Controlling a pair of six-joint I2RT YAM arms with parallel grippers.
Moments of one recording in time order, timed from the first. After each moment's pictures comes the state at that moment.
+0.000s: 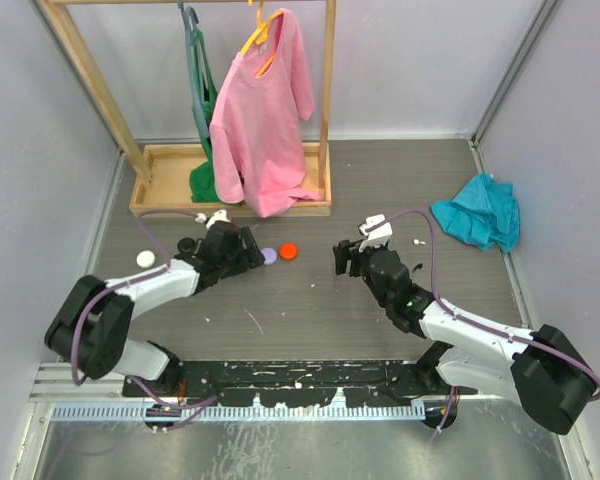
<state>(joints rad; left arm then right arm) -0.54 1.45 0.64 0.03 -0.11 -0.81 0.74 1.03 0.37 0.43 0.40 0.19</state>
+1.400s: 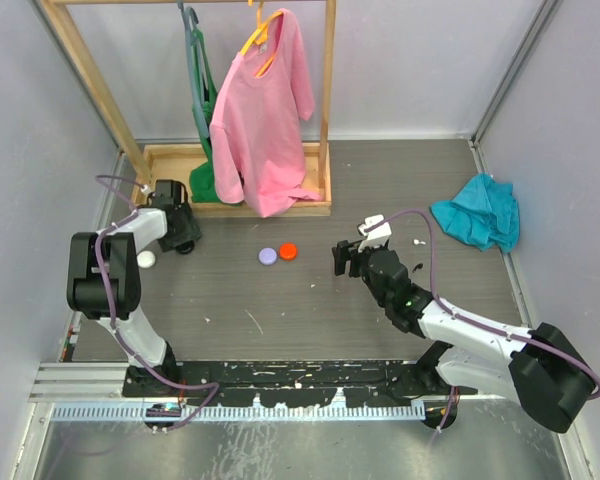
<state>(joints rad) -0.01 1.73 1.03 -0.36 -0.18 -0.45 0.74 1.04 0.37 0.43 0.40 0.19</state>
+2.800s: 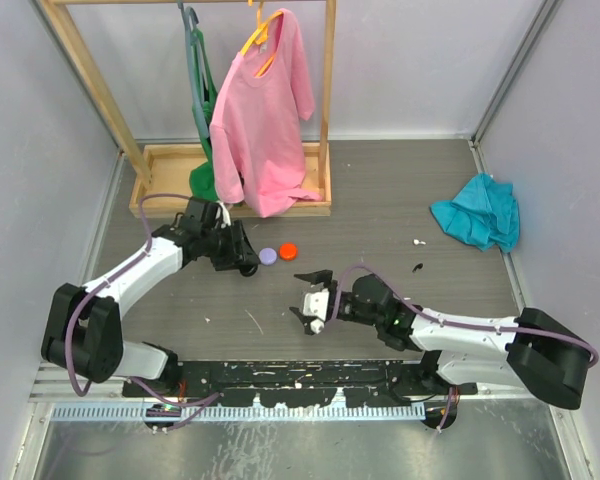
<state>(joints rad) -0.35 1.37 0.87 -0.45 0.33 -0.59 1.00 1.09 0.30 0.63 -0.24 -0.58</state>
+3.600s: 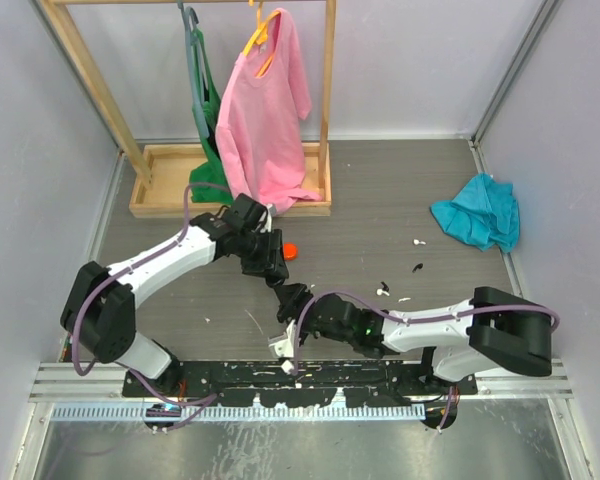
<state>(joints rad) -0.63 1.50 1.08 -0.63 0.27 -0.59 1.25 1.33 0.43 0.57 0.05 -1.21</state>
